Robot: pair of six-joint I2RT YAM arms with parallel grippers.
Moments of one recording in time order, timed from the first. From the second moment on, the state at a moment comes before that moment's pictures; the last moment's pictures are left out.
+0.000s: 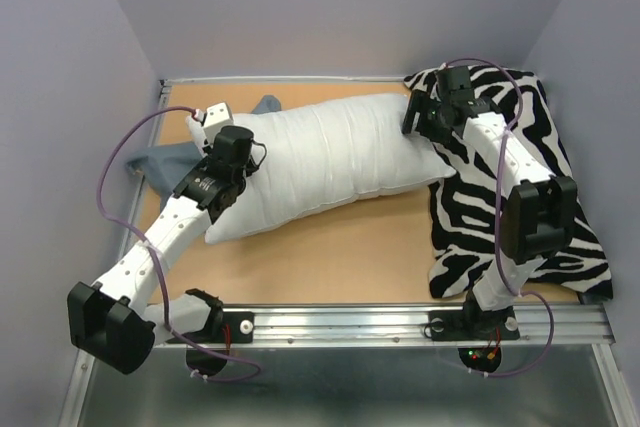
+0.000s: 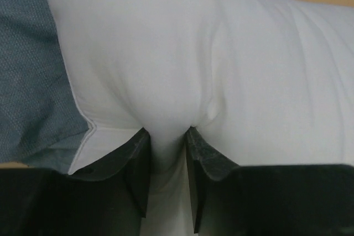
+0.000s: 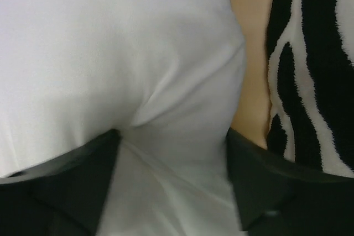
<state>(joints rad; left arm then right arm) -0.46 1.13 1.00 -0.45 -0.54 -0.57 0.18 1.75 1.53 -0.64 -0.12 0.43</state>
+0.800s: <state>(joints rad) -0.48 0.78 1.09 -0.52 -0.36 -0.49 0.20 1.16 1.26 -0.55 -0.04 0.47</state>
